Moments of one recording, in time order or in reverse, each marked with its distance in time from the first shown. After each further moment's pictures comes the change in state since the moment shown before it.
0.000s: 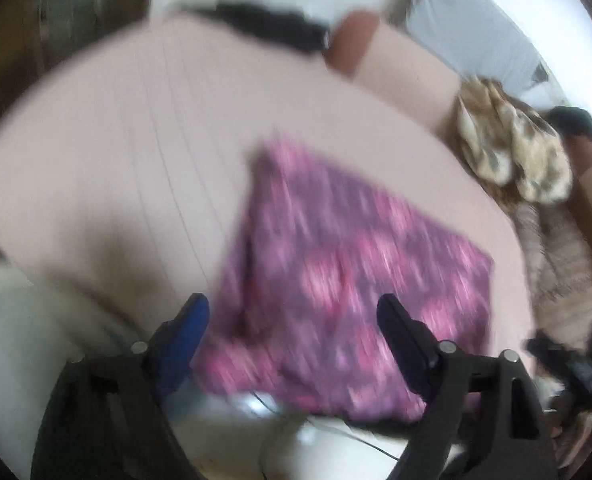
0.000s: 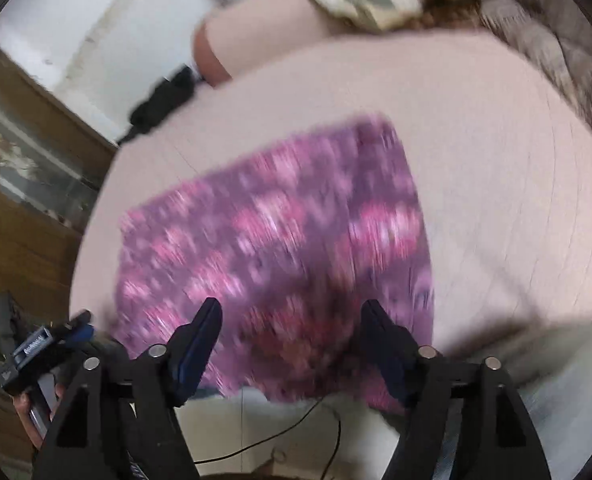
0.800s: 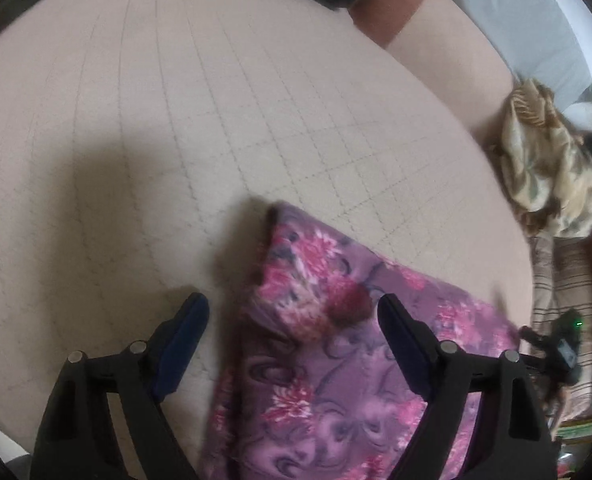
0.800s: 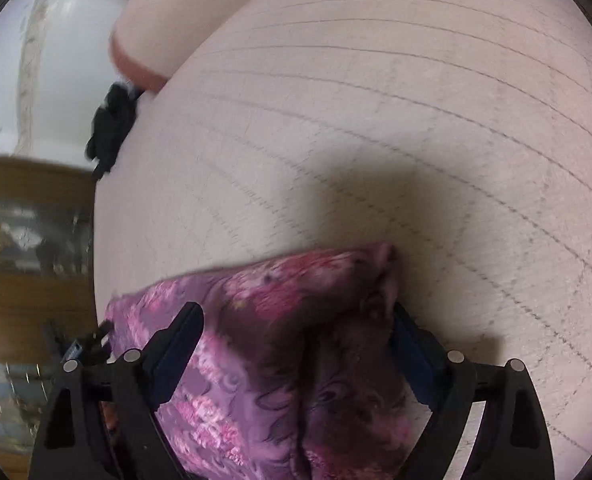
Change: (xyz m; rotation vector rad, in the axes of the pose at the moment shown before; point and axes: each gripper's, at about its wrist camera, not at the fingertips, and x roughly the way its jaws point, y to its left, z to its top) left arm 0.173 0.021 0.091 -0.102 0.237 -0.105; right arm 0.168 -0.097 0.122 0.260 0.281 0.133
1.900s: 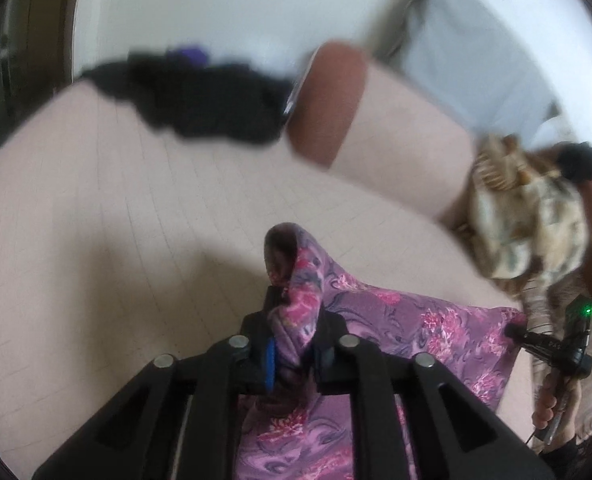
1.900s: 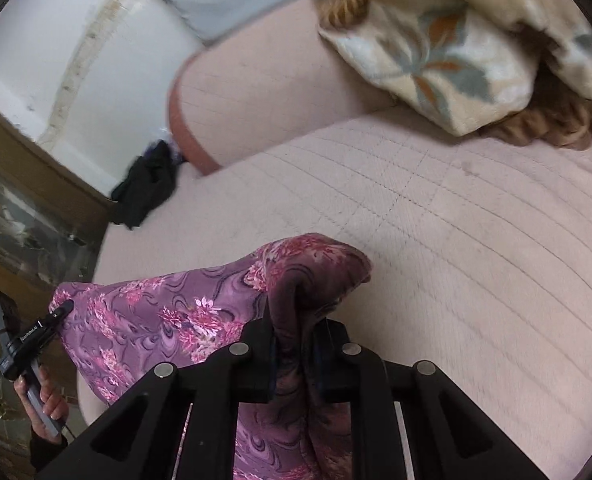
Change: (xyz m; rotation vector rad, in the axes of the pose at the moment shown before) left arm 0.003 -0.081 0.136 0.169 -0.263 0.015; right arm -0.004 0.079 0.128 -0.224 -0.254 -0.098
